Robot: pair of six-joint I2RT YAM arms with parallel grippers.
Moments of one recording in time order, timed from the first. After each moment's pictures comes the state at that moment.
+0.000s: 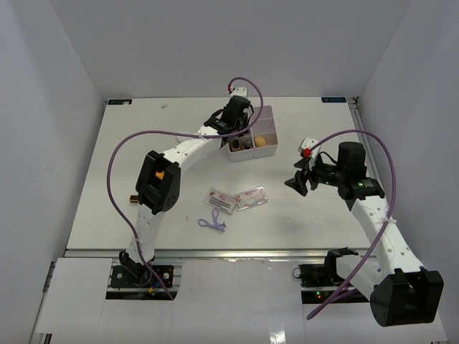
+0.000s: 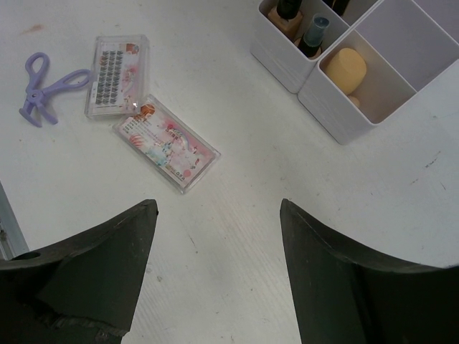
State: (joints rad) left arm -0.65 2.19 1.91 -0.30 -0.35 -0.35; right arm 0.13 0.98 0.79 -0.41 -0.81 -0.58
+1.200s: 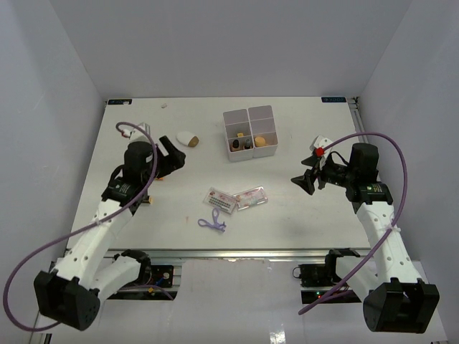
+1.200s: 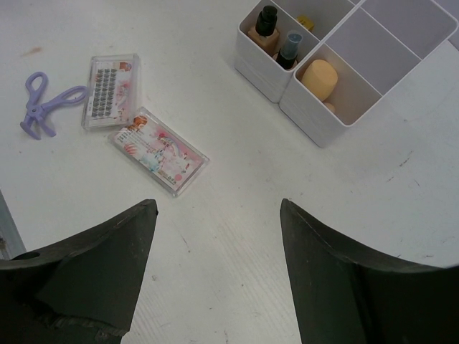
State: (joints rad) left arm -0.33 0.99 0.88 -0.33 -0.10 -0.61; right arm 0.02 0.92 0.79 -0.41 -0.91 -0.58
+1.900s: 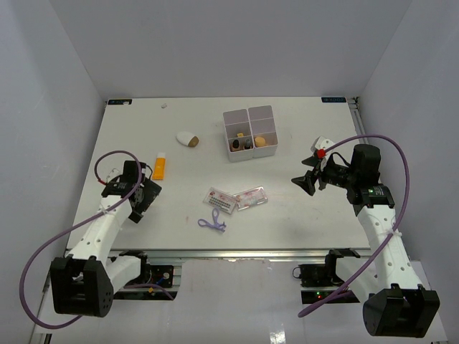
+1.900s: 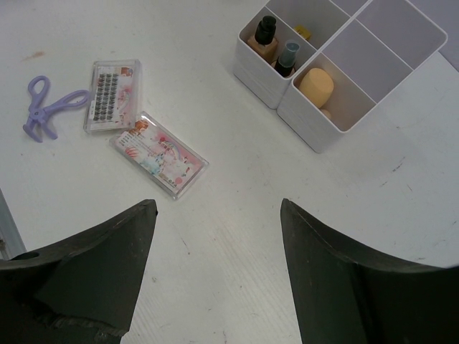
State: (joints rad) left arm -0.09 1.06 0.72 -0.80 -0.27 -1.03; right arm 0.01 0.89 0.79 -0.41 -0.91 -0.58
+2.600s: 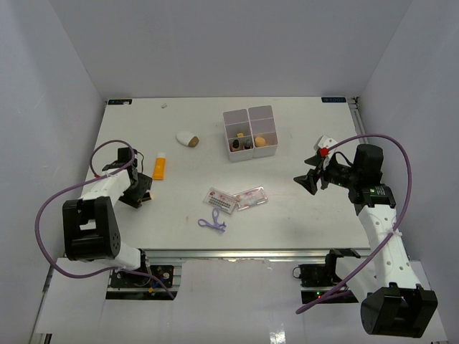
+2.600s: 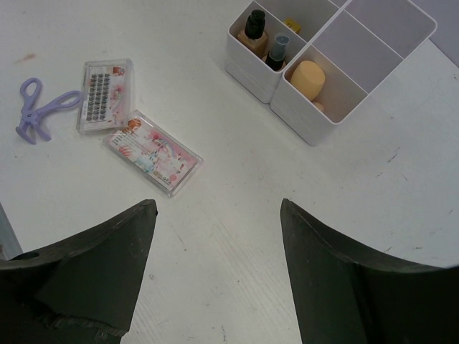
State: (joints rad) left arm 0.10 1.48 0.84 -0.63 -0.23 -1.05; right arm -0.01 0.89 0.79 -0.42 -0.92 -0.57
